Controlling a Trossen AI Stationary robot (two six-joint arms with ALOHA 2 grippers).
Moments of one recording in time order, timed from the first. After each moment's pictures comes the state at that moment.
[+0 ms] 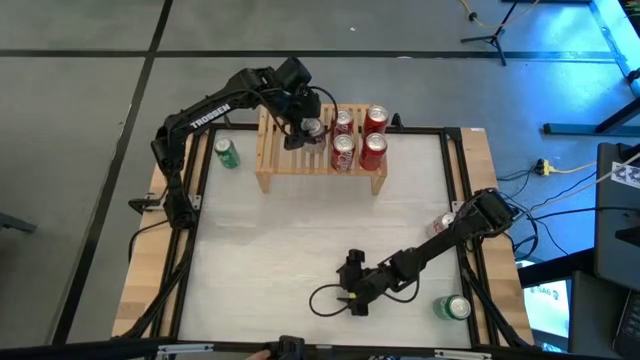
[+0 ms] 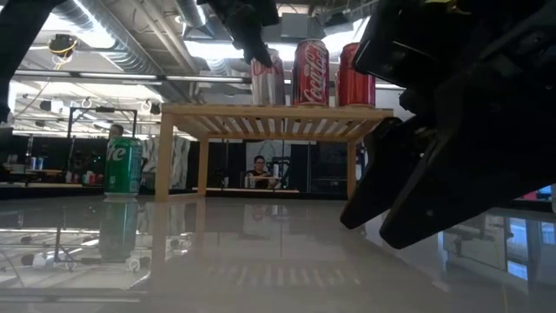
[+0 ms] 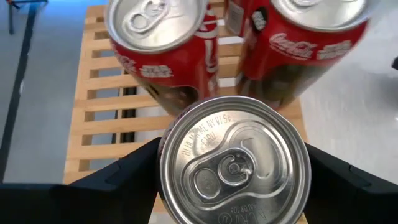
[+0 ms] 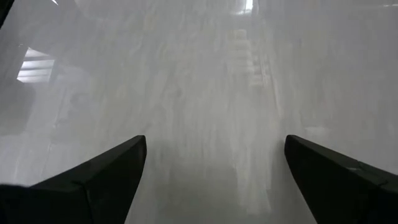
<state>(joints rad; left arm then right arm) 0.56 1.85 2.02 -1.11 0.27 0.53 0.55 1.93 0.99 0.08 0.28 0.44</state>
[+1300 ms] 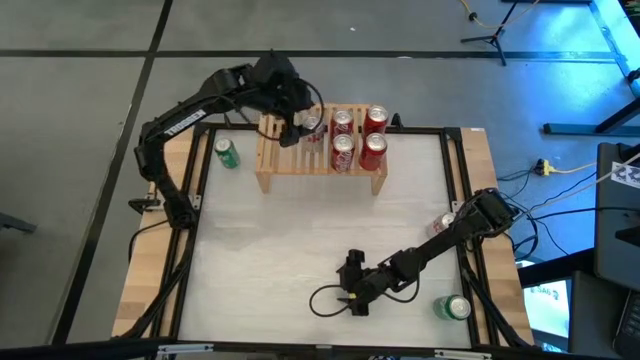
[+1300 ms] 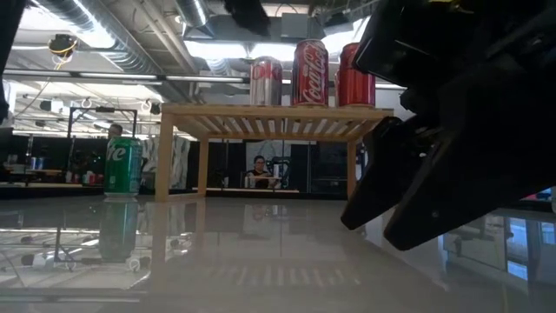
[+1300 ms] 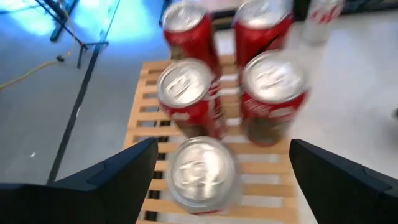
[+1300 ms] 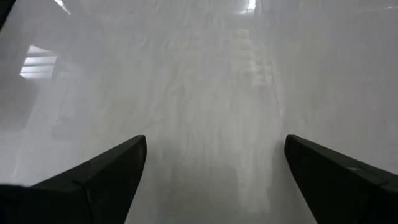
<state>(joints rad) 0.49 1.69 2.01 -1.04 0.14 0.42 0.55 1.92 0.99 0.08 0.27 0.42</state>
